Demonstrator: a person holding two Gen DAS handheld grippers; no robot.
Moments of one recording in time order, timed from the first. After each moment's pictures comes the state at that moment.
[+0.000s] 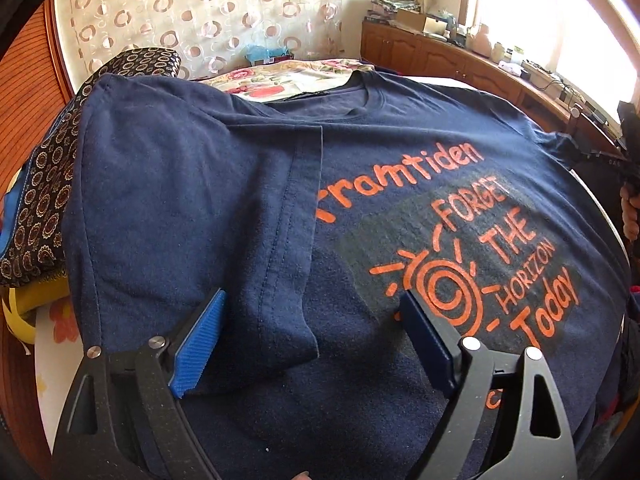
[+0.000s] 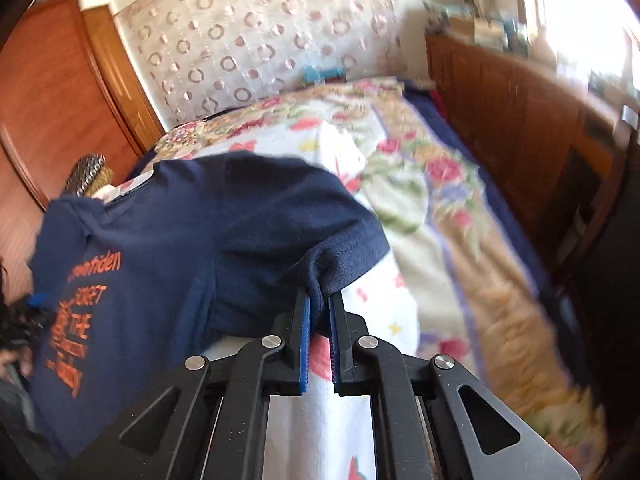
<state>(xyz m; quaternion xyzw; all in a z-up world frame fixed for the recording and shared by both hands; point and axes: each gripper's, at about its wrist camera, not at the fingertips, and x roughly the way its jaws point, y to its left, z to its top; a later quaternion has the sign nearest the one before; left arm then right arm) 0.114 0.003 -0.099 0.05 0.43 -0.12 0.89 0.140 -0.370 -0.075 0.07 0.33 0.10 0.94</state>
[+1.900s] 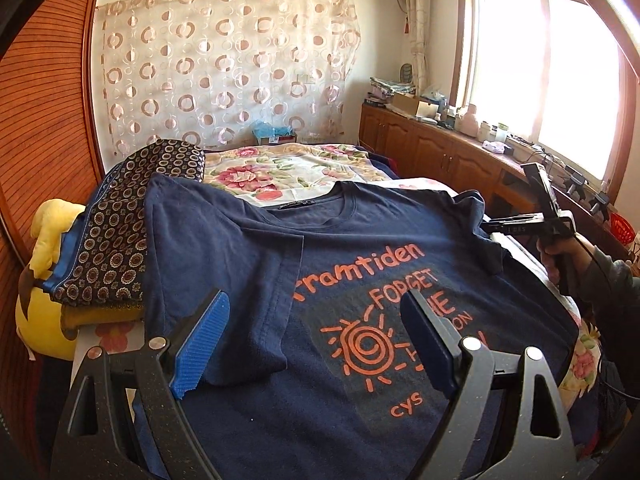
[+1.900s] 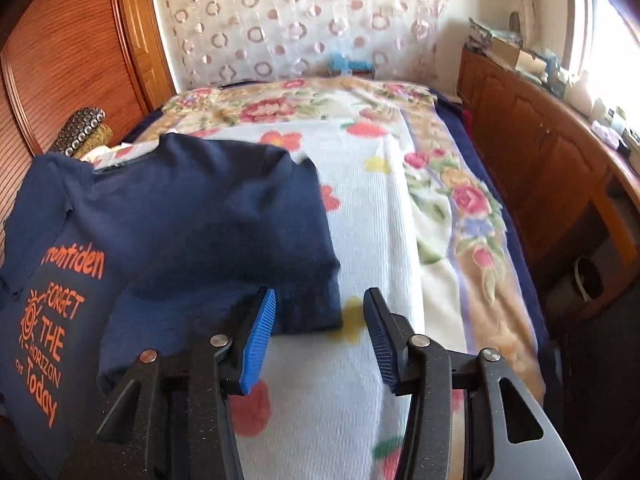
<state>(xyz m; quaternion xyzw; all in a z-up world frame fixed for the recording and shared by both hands) 0.051 0.005 -0.016 0.00 0.30 -0.12 0.95 0.210 -0.307 -0.093 -0.02 0.36 0.12 0.92</state>
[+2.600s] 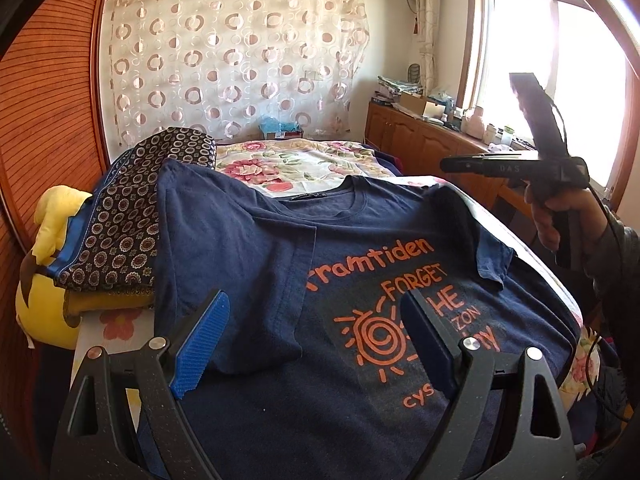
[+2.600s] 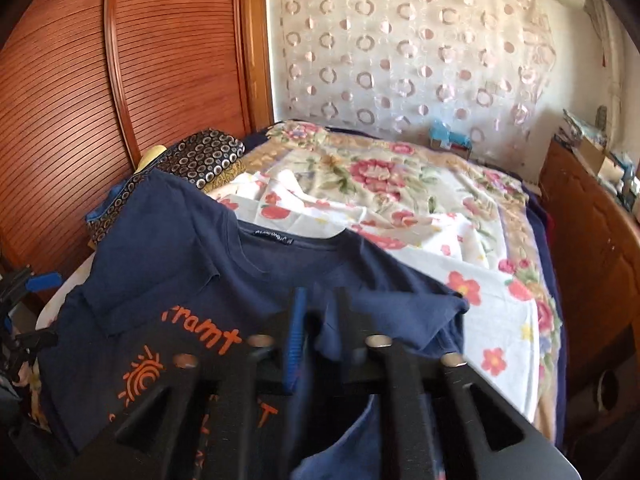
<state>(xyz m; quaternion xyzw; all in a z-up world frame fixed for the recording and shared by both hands) 0.047 0.017 -0.024 -0.01 0.31 -0.11 0.95 0.194 -0.153 -0.005 -0.09 0.27 0.25 0.92</state>
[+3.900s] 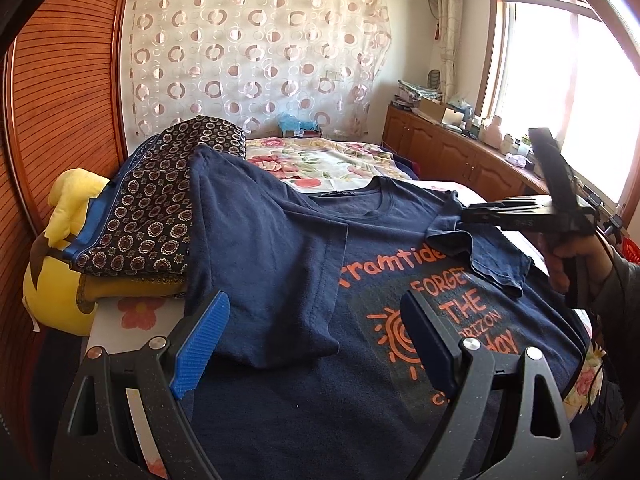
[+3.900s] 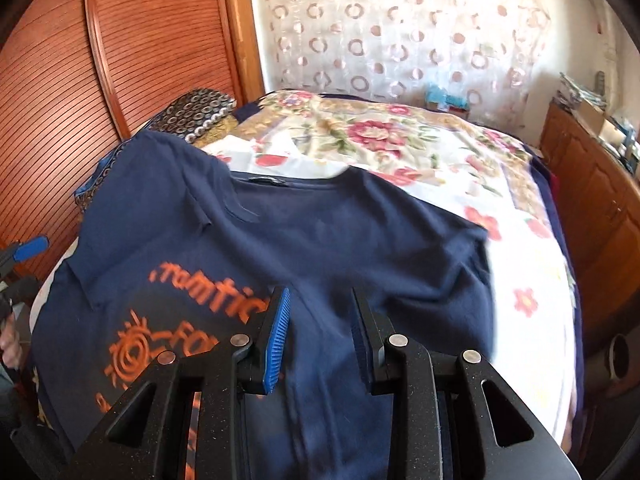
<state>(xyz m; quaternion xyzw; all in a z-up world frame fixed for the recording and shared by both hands) 0.052 0.040 -0.030 -0.03 0.31 -0.09 0.95 0.205 -0.142 -0.032 -0.08 0.32 0.25 0.91</state>
